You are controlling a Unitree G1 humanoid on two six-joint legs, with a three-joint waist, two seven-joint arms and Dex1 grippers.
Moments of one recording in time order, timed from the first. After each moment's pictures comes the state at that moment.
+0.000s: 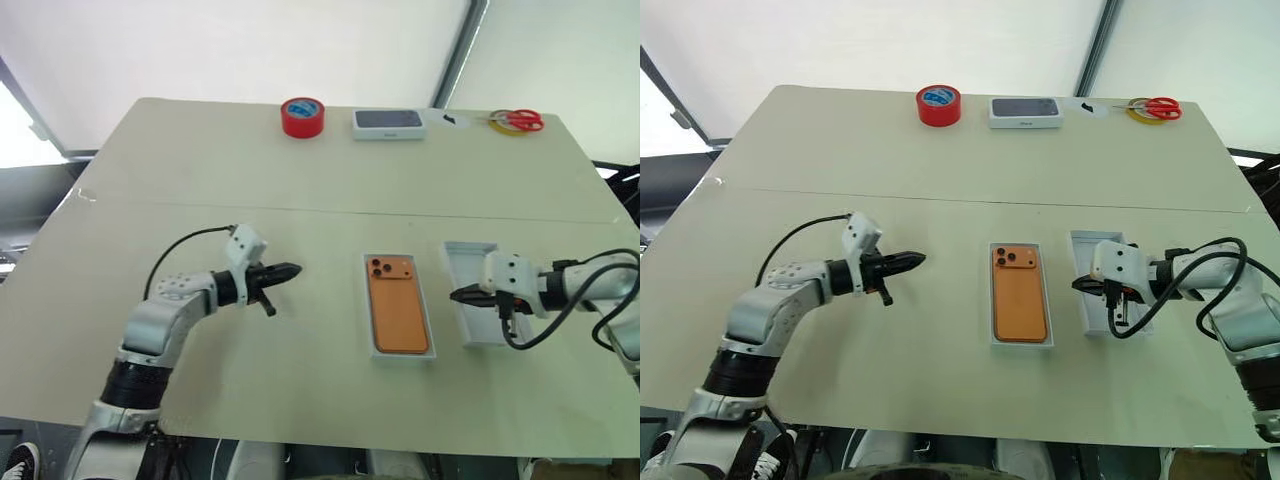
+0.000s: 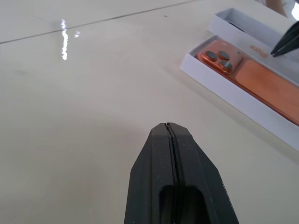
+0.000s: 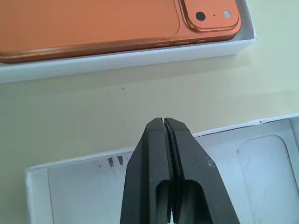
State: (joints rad) left arm -0.33 0.48 0.00 -0.11 -0.43 0.63 -0.84; right arm -0.23 -1.04 0.02 0.05 0.13 0.06 1.22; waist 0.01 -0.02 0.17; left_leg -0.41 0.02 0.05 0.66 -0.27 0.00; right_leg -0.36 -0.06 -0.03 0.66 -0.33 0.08
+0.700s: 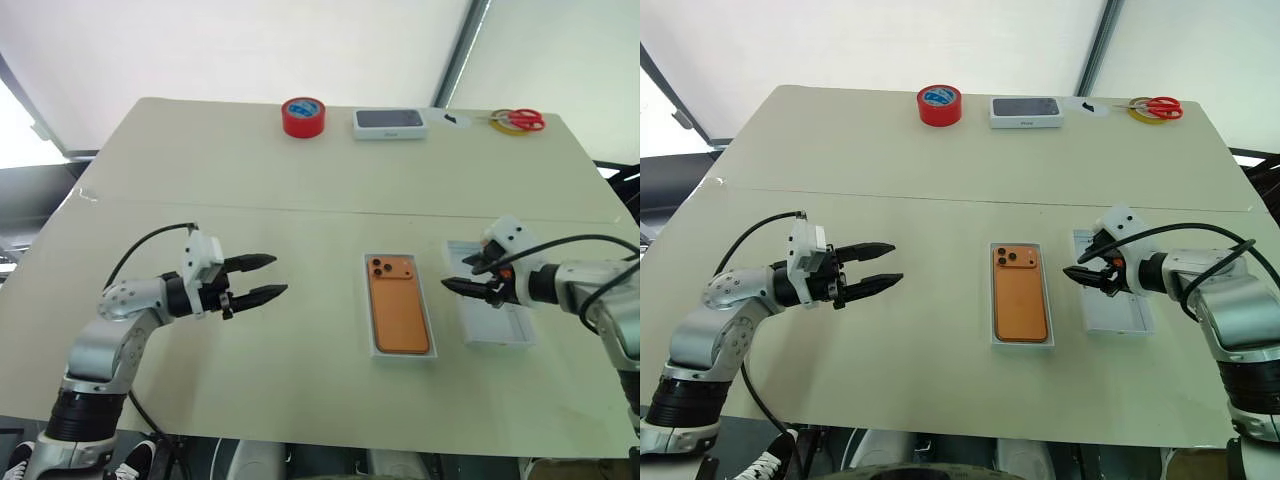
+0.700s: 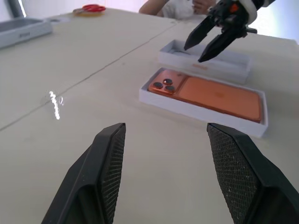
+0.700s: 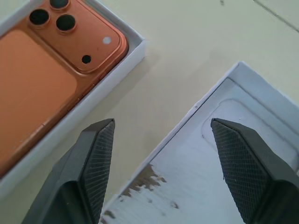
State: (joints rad) left arm -0.19 0.60 0.07 -0.20 -0.49 0.23 -1.12; right arm -0.27 -0.91 -0.12 -0.34 0.35 1.09 0.80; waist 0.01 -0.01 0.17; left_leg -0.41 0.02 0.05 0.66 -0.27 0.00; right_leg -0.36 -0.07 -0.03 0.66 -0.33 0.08
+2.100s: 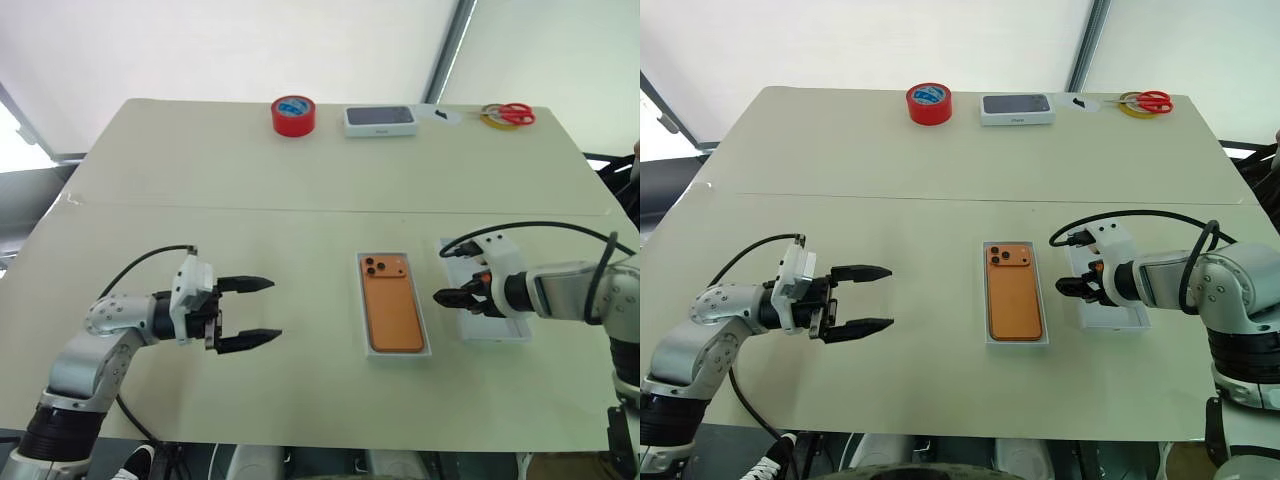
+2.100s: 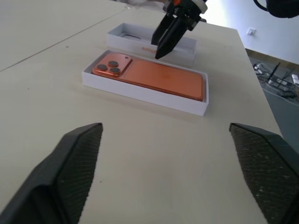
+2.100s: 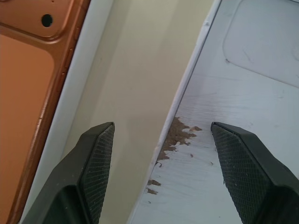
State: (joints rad) left arm -0.09 0.70 0.04 -0.23 -0.59 0.29 -1.24; right arm -0.47 -0.86 -0.12 -0.27 0.99 1.61 0.09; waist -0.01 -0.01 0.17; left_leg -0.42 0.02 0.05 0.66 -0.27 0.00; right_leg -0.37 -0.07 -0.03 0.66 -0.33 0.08
